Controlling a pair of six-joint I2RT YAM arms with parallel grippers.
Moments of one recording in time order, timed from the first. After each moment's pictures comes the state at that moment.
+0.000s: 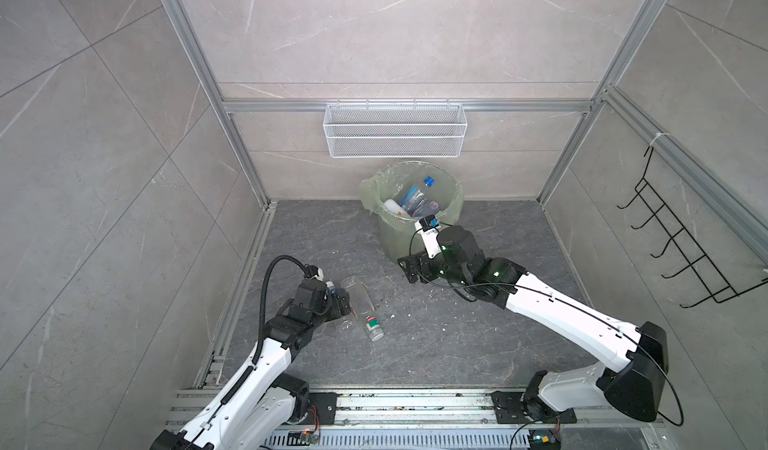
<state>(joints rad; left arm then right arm) -0.38 0.83 0.52 -0.49 -0.07 -0.55 0.83 1.41 1.24 -0.42 0.08 0.29</state>
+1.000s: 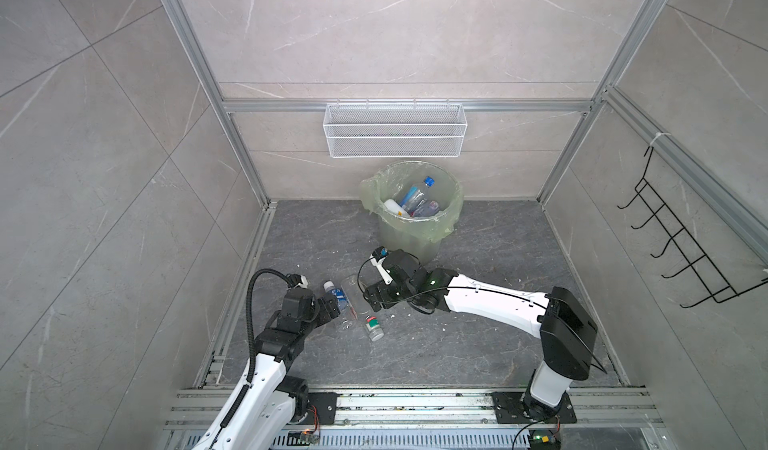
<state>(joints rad) -0.23 0.71 0.42 -0.49 -0.02 -0.60 0.98 1.78 1.34 -0.36 0.00 0.35</state>
